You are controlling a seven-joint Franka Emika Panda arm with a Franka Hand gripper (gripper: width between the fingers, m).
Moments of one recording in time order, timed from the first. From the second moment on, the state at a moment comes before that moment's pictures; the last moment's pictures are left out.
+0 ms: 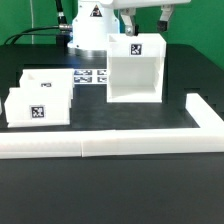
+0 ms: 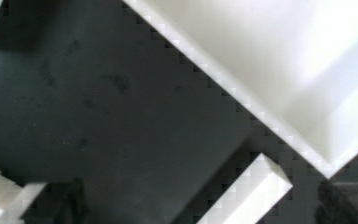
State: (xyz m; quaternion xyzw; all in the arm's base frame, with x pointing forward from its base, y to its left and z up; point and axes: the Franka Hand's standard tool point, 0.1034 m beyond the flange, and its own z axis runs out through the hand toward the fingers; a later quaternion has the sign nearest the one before) arm 0.498 0.070 0.139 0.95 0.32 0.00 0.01
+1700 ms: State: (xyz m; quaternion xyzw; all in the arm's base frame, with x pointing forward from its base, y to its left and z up) arm 0.417 0.115 0.110 1.00 -0.03 0.00 -0.03
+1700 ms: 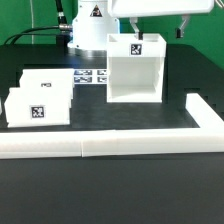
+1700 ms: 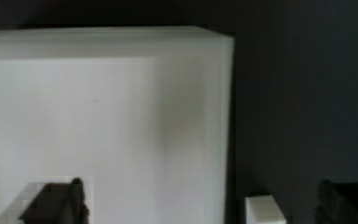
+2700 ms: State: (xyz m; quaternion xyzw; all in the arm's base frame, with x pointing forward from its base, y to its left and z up) arm 0.408 0.117 0.103 1.00 -0.03 0.00 -0.03
